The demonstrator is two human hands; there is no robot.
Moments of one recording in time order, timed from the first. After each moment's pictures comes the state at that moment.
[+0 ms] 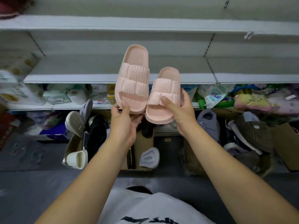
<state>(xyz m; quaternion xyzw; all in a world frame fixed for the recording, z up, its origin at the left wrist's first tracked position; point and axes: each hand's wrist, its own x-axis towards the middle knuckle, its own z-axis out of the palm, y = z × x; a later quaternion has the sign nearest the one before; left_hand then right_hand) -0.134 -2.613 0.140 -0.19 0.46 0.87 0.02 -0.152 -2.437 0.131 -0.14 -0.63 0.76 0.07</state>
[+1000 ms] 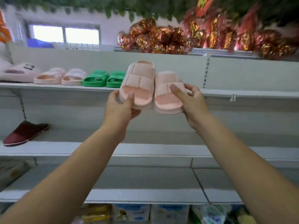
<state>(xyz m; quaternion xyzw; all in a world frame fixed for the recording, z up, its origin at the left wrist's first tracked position) -0.326 -2.525 0.471 0.08 0.56 0.80 -0.19 -0.344 -2.317 0.490 0.11 -0.63 0.72 0.26</state>
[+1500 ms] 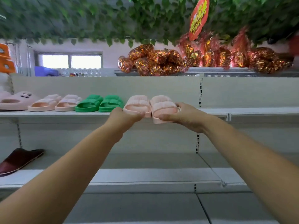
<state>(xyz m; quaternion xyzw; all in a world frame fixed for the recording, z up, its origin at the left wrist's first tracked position) -0.374 -2.498 0.521 0.04 0.79 0.59 -0.18 -0.383 -2.261 0.535 0.18 -0.82 0.54 0.08</state>
